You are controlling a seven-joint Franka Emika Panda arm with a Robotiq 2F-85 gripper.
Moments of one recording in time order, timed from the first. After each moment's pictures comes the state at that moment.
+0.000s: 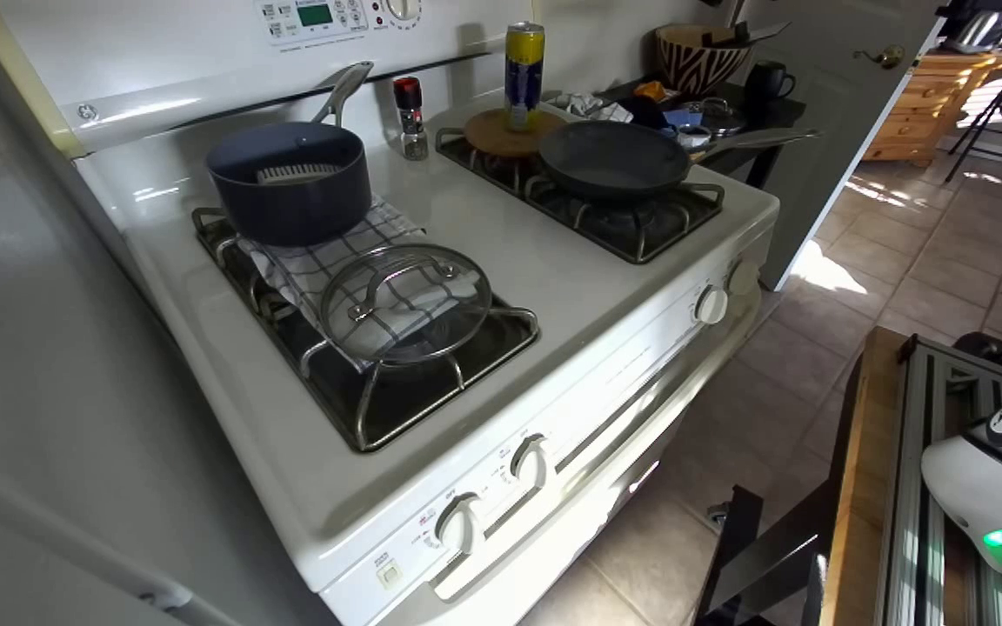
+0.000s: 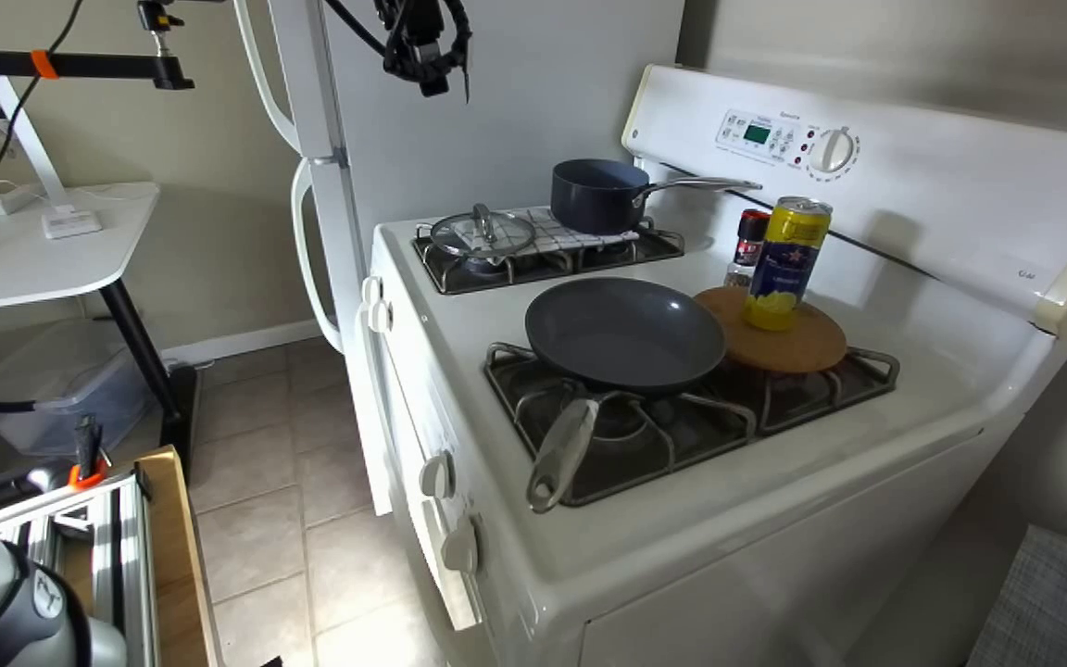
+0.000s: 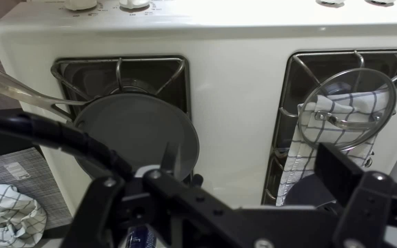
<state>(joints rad) -0.01 -0.61 0.16 -2.30 0.05 1.94 0.35</state>
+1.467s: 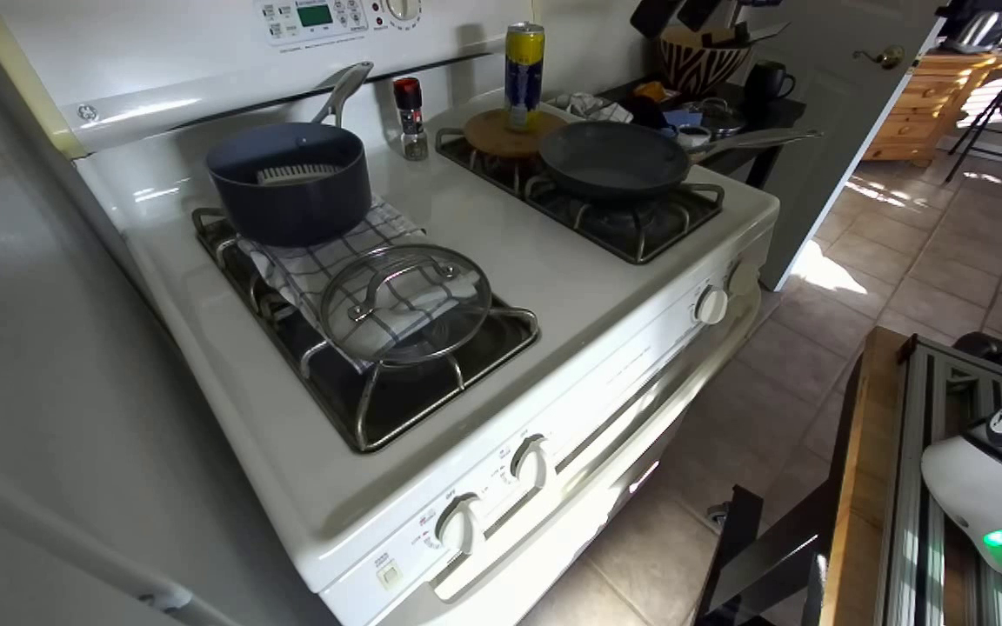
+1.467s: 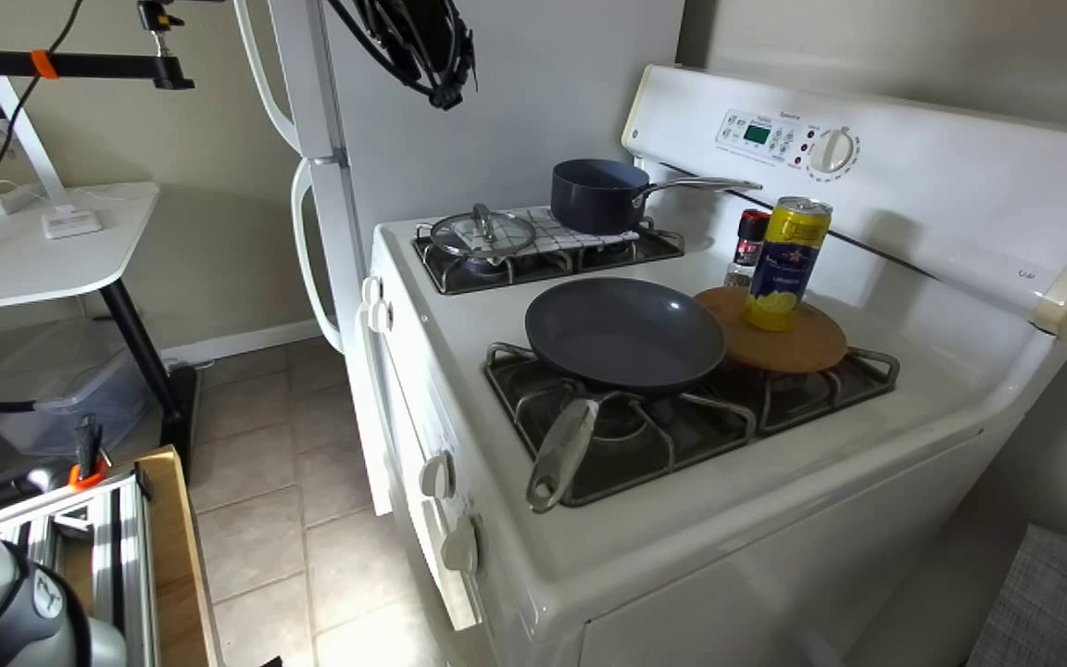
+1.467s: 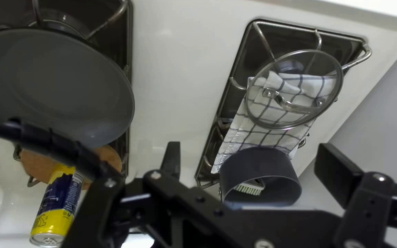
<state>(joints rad) 0.10 -0.63 0.16 -2.45 0.10 2.28 0.22</state>
